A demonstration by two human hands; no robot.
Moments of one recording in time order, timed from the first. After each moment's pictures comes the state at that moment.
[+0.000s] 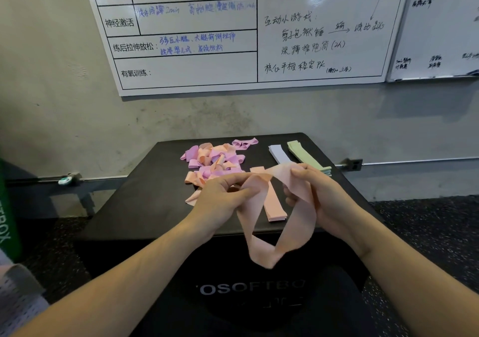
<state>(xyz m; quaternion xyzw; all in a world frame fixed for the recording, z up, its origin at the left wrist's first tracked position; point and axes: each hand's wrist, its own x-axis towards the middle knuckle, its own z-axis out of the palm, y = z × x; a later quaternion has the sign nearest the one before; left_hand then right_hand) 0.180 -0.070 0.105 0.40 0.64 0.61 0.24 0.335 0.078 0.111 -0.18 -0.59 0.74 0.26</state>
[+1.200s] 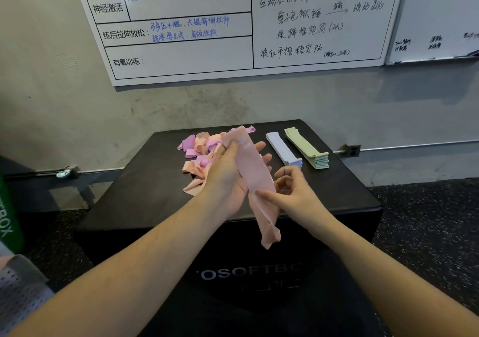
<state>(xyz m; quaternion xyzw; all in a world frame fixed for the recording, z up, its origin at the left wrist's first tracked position) 0.213 -0.037 0.133 0.18 0.43 0.80 0.37 0.318 0.069 0.055 -0.22 -0.74 0.56 0.29</state>
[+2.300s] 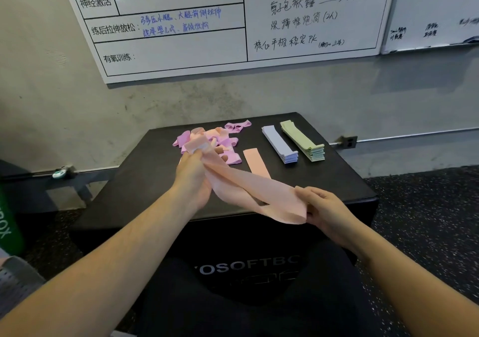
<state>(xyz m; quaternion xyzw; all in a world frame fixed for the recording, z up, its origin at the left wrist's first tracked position) 0.154 -0.044 0.107 0.13 0.50 0.81 0.28 0.368 0.100 0.020 -0.23 -0.61 0.72 0.24</state>
